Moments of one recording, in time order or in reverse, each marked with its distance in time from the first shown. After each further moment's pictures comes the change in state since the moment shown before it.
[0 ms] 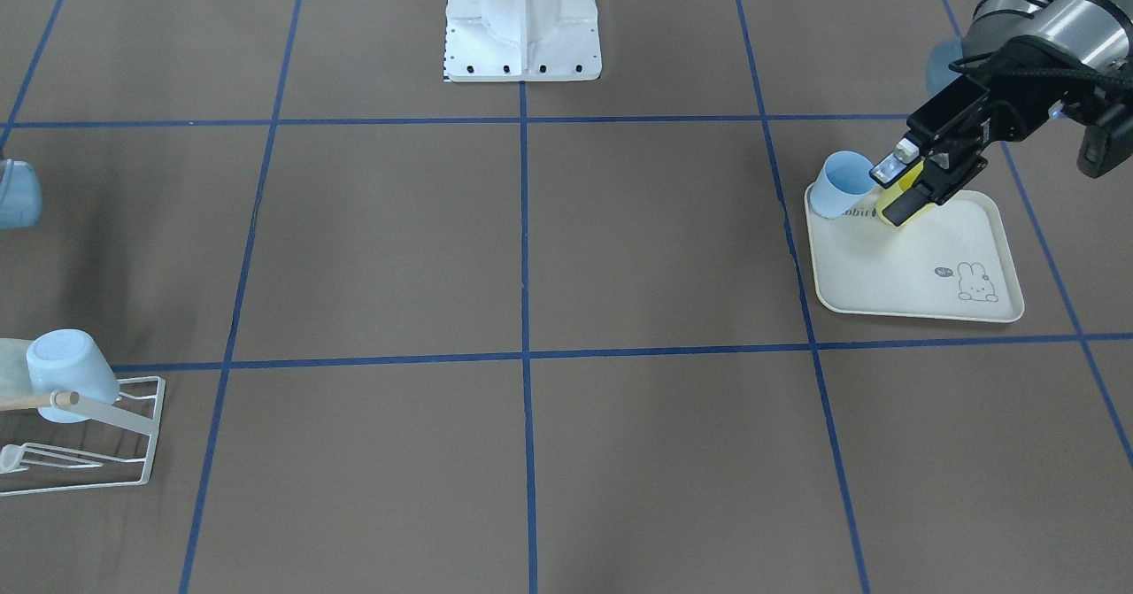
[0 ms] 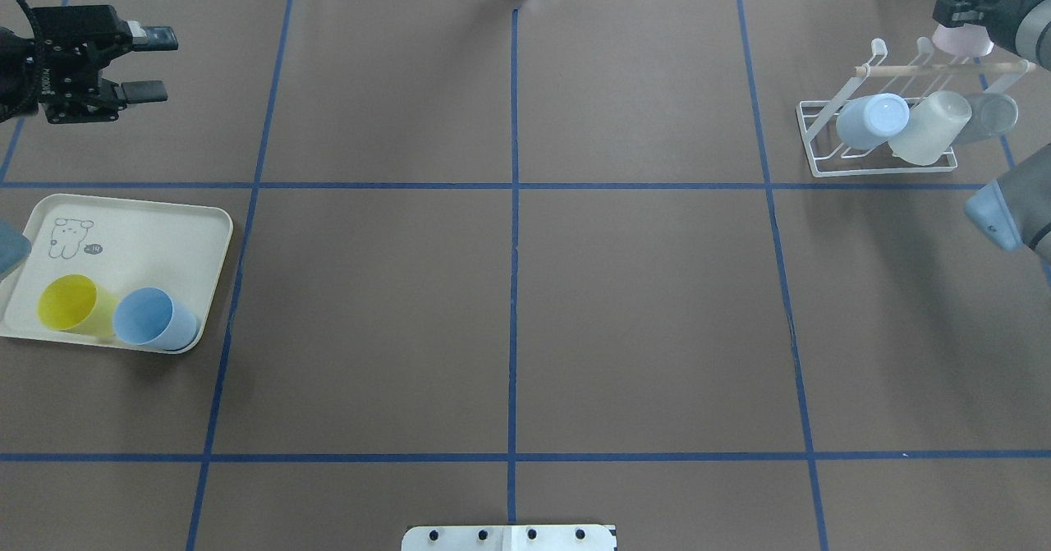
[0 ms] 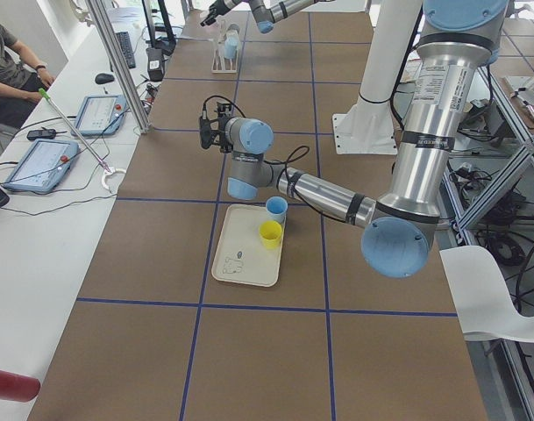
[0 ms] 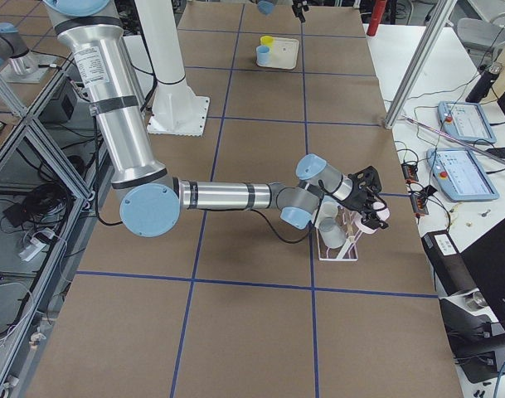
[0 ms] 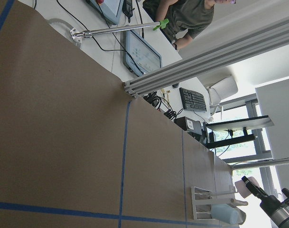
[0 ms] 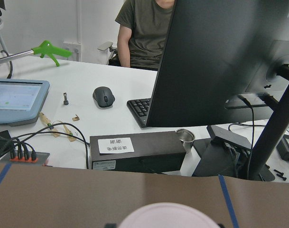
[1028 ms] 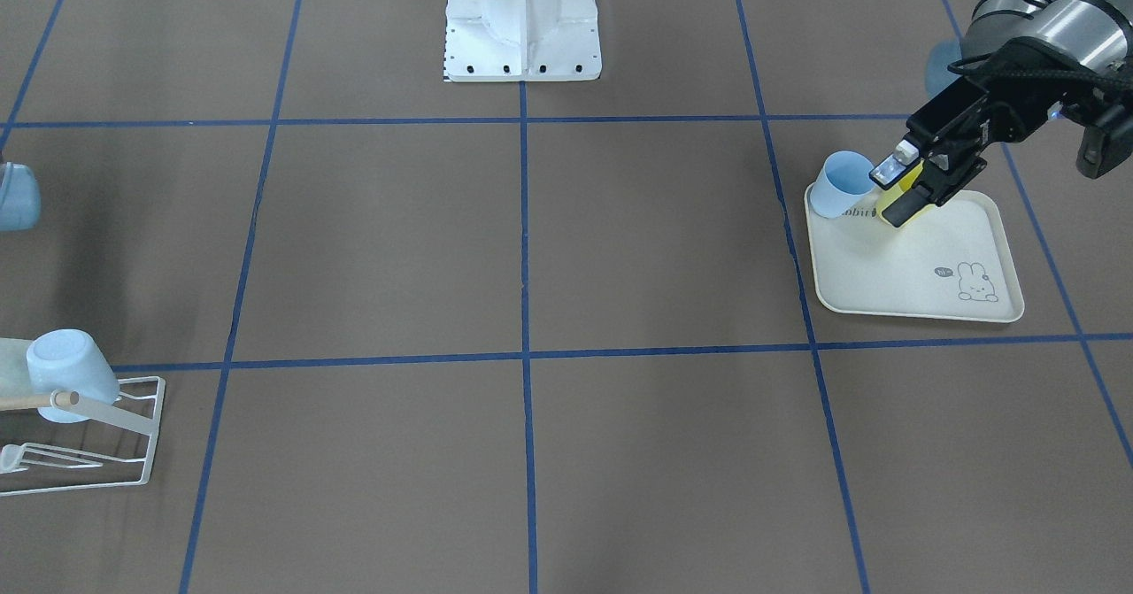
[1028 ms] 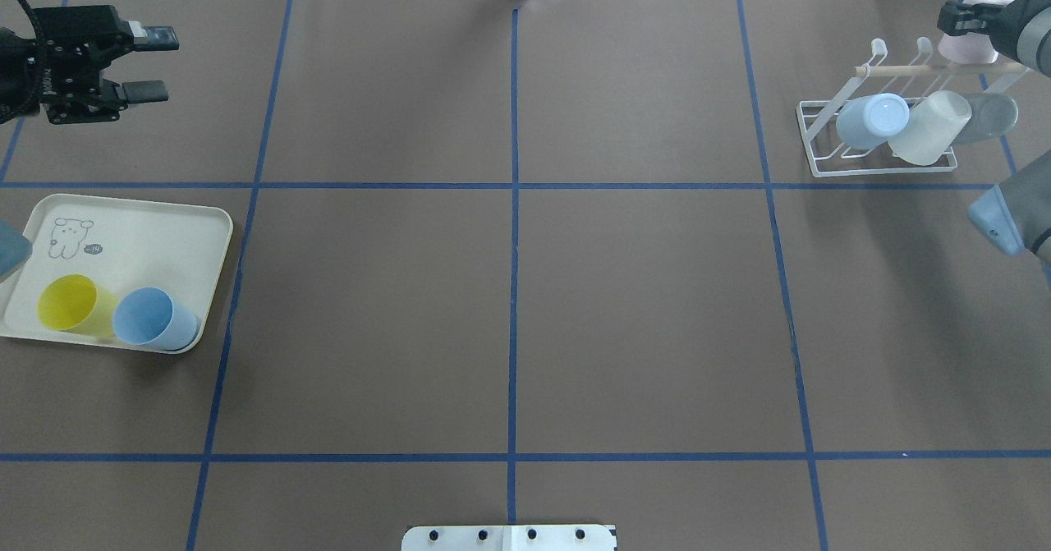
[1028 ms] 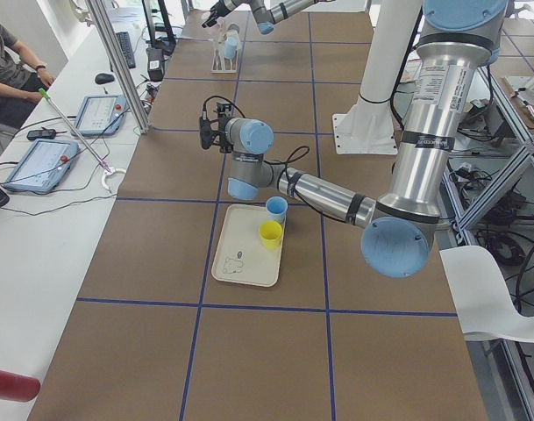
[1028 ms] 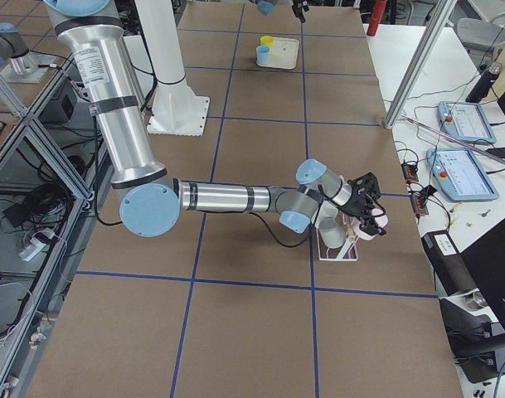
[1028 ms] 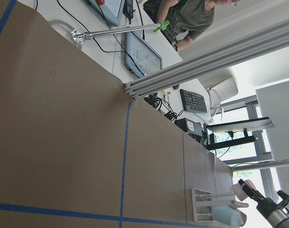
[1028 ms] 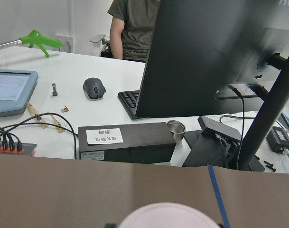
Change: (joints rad) left arm 0.002 0.001 0.001 0.000 0.007 0.000; right arm 0.002 -0.005 -0.029 -0.002 -0.009 0.000
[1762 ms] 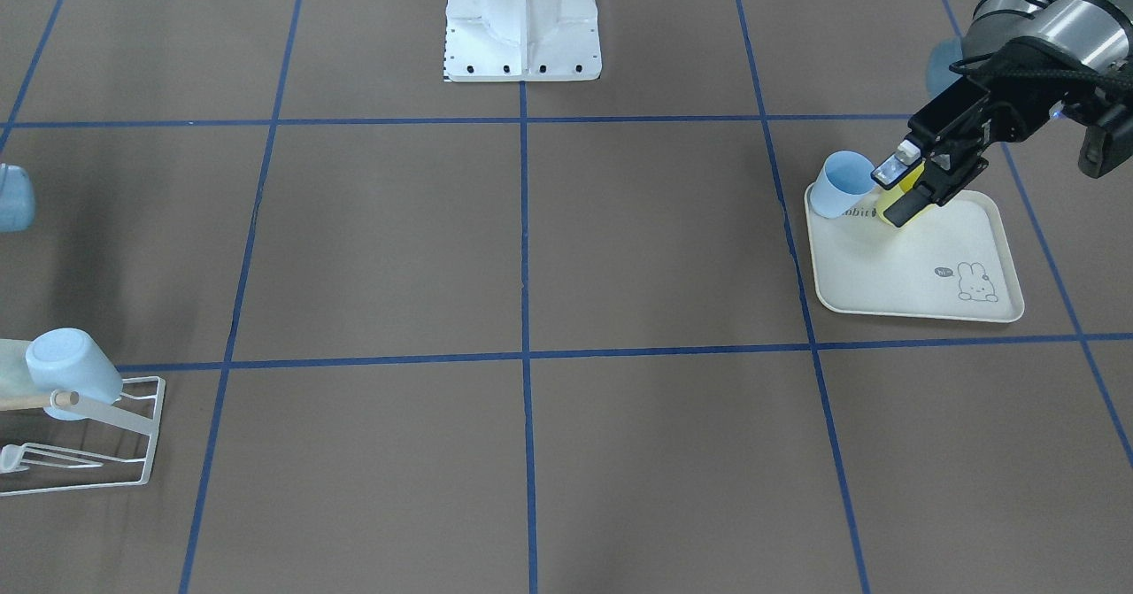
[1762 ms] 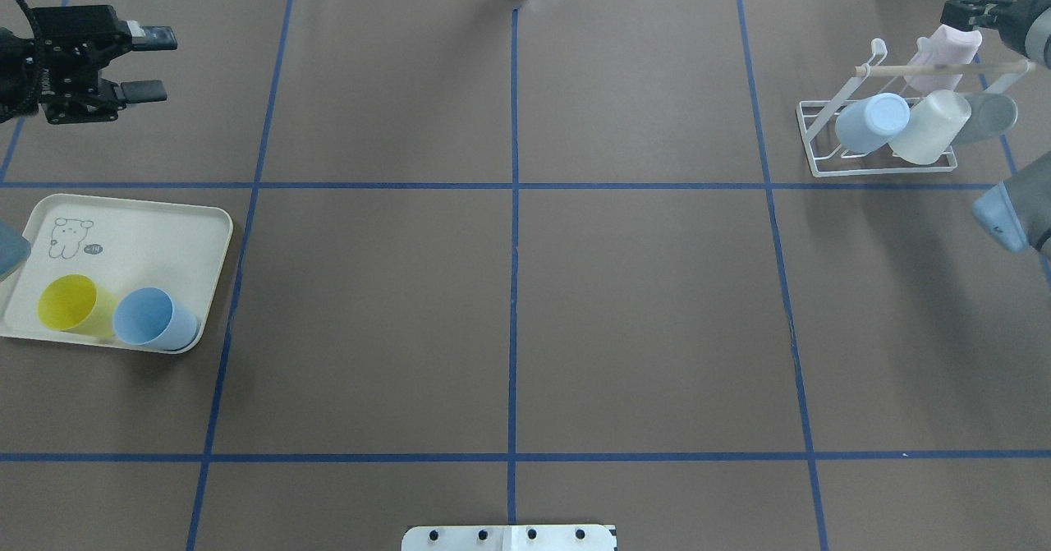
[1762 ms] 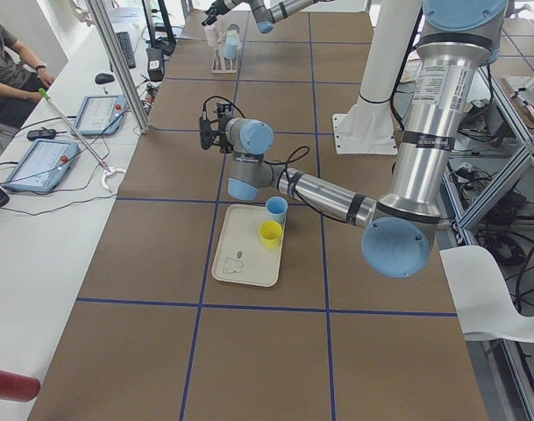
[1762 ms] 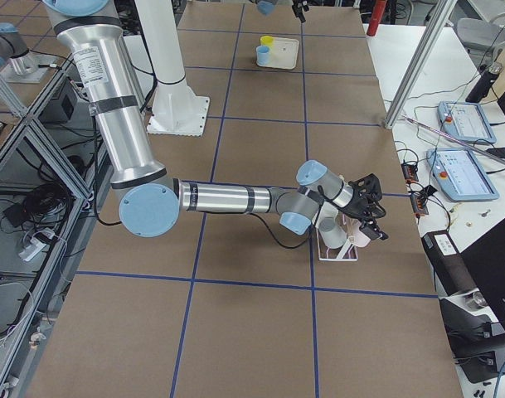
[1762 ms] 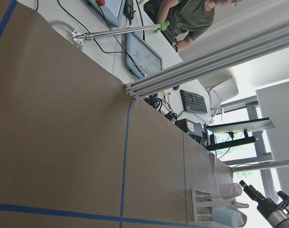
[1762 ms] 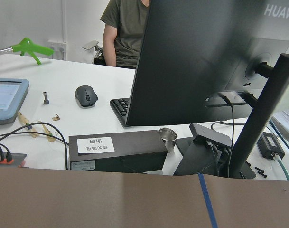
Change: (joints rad) left arm -0.001 0.001 0.000 0.000 0.000 0.000; right arm 0.017 0.005 0.002 0.003 -0.014 0.004
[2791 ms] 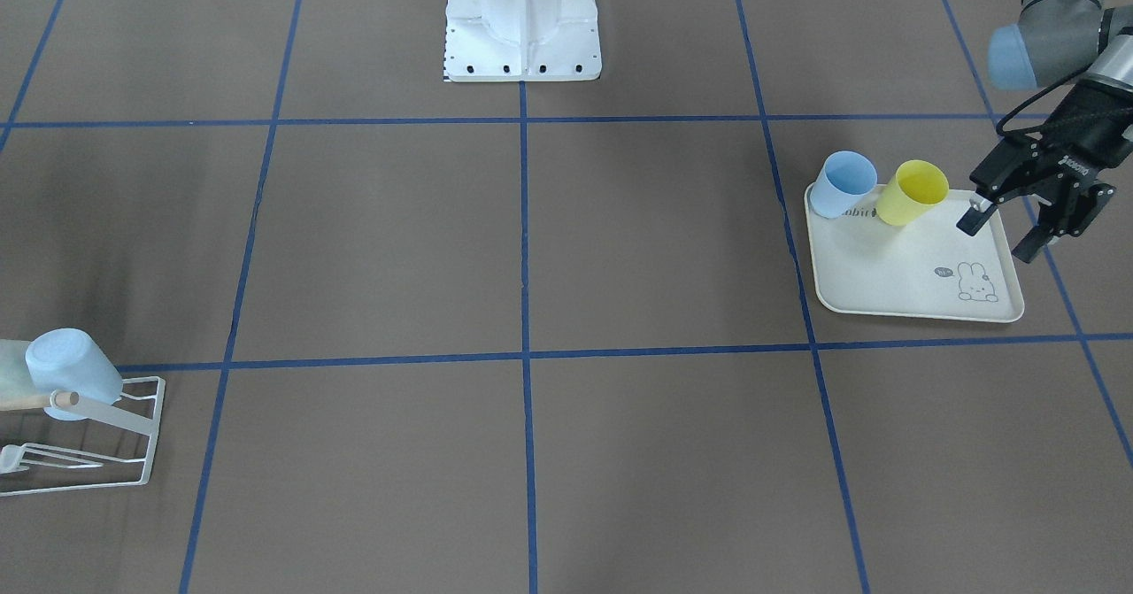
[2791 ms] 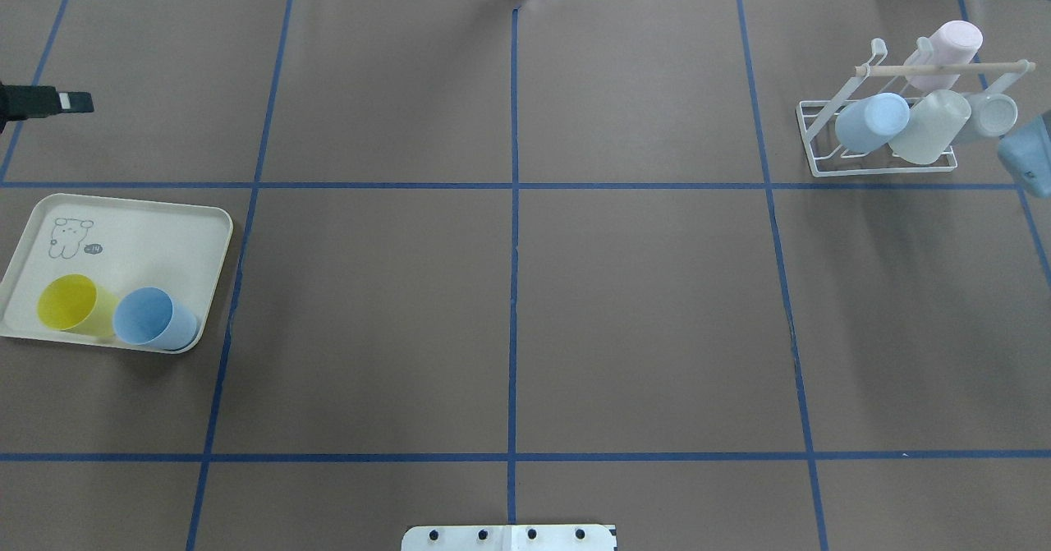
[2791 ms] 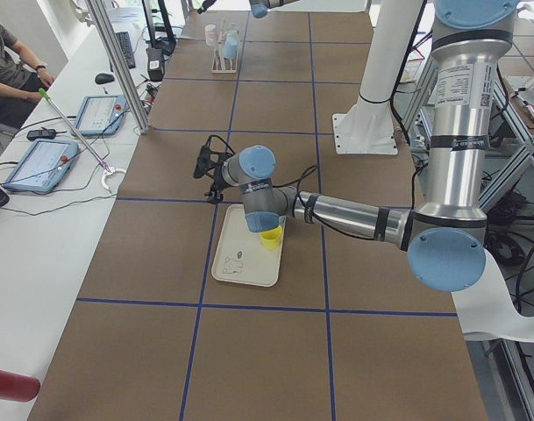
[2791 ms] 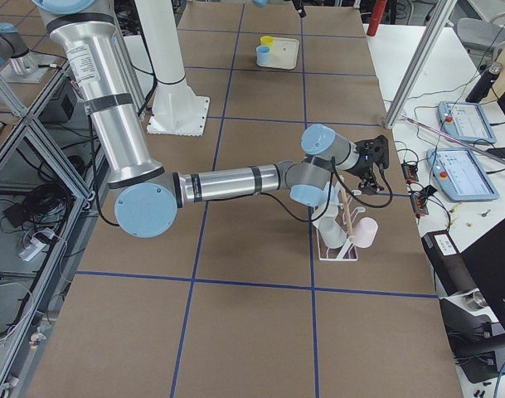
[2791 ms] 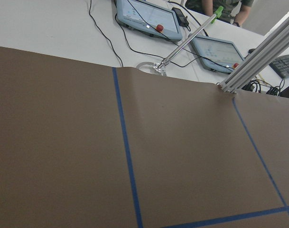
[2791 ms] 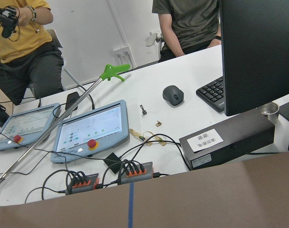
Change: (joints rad) left arm -0.091 0.205 -0.003 0.284 -0.019 0.779; right arm 0.082 0.023 0.211 -0.009 0.404 0.416
